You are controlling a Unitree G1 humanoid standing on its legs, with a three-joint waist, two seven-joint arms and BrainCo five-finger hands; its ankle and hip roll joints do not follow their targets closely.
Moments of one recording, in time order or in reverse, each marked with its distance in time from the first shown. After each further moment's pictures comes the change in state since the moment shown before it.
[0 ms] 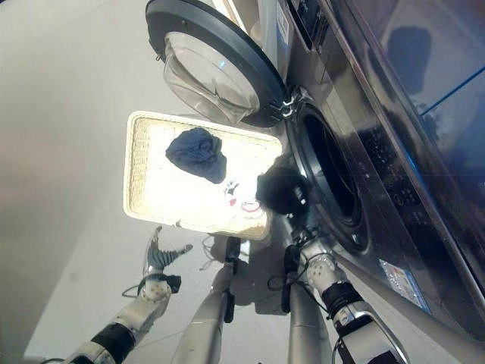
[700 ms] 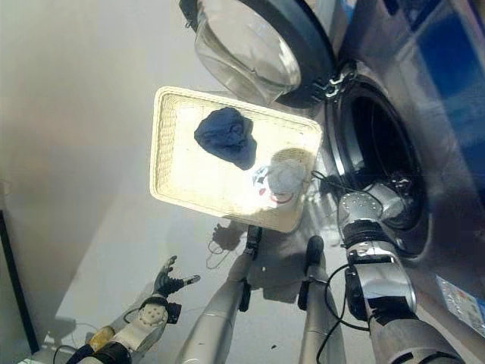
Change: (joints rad) left arm 0.022 0.091 -0.147 -0.016 -0.070 -0.001 -0.193; right arm -0.304 -0.125 -0.266 0.141 0.339 -0.753 -0.474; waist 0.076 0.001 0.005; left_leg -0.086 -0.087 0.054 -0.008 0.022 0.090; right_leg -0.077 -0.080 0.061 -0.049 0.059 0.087
